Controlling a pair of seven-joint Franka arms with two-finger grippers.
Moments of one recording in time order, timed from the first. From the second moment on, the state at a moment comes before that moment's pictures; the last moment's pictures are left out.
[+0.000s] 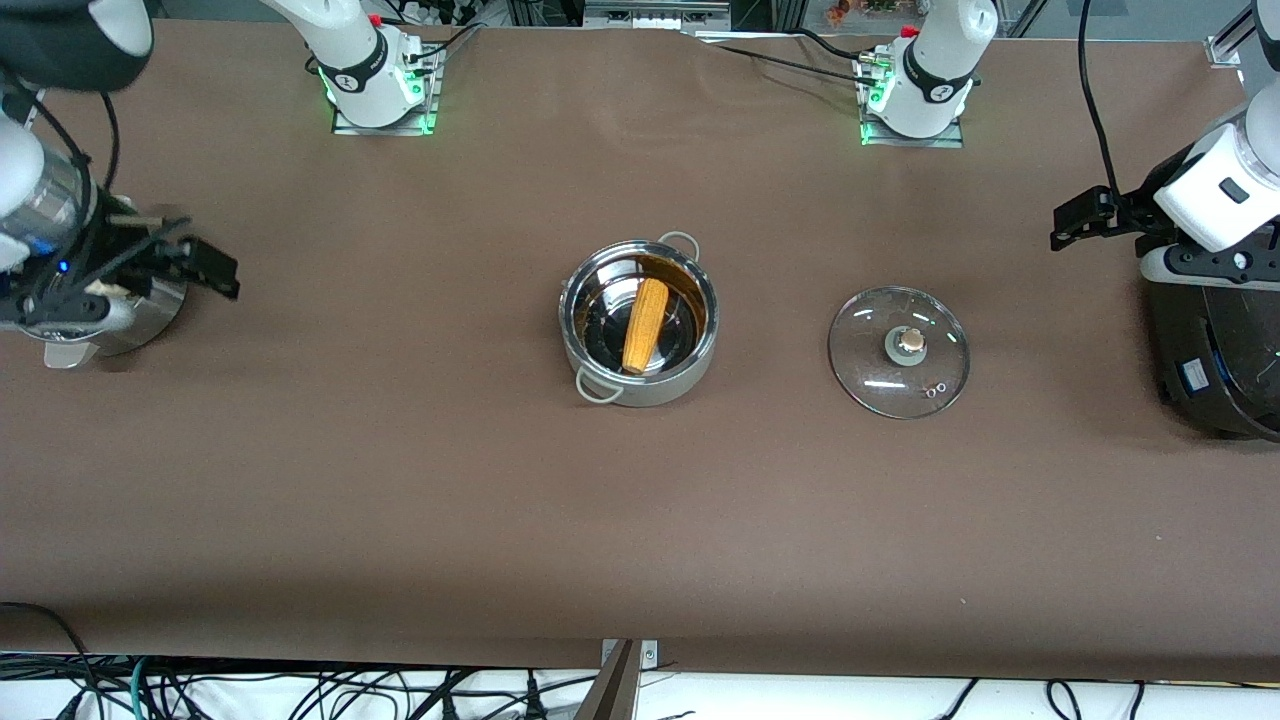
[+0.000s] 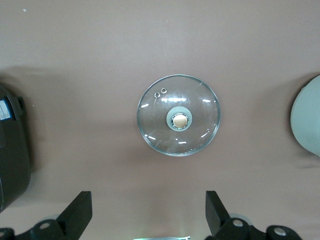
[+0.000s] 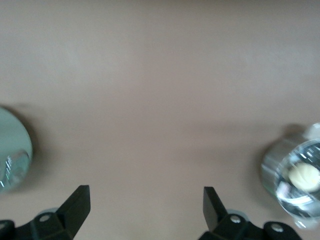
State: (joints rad) left arm -0.09 0.02 0.06 -1.63 -0.02 1.51 0.02; right arm 0.18 0.11 -0.07 -1.50 -0.03 1.55 0.10
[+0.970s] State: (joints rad) left arm -0.08 0.02 0.06 -1.63 -0.02 1.51 0.00; right arm 0.02 -0.02 -0.01 -1.72 -0.02 1.69 0.08
